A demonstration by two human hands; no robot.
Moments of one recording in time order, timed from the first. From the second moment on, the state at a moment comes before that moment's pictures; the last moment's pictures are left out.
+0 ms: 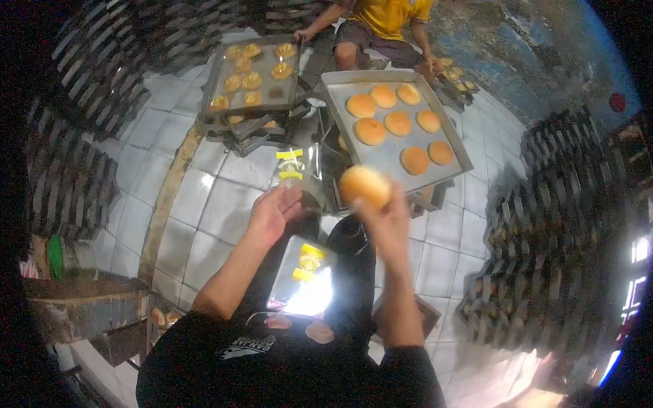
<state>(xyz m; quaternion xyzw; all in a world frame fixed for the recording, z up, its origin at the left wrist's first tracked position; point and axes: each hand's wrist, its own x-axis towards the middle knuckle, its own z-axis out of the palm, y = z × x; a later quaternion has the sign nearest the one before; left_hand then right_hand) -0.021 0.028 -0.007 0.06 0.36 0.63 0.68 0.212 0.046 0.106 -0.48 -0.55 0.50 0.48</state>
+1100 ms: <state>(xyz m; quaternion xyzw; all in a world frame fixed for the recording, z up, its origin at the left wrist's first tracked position) 0.010 0.011 0.037 -0.06 0.26 0.66 0.71 0.150 -0.013 0.092 -0.33 -0.82 0.36 0.31</state>
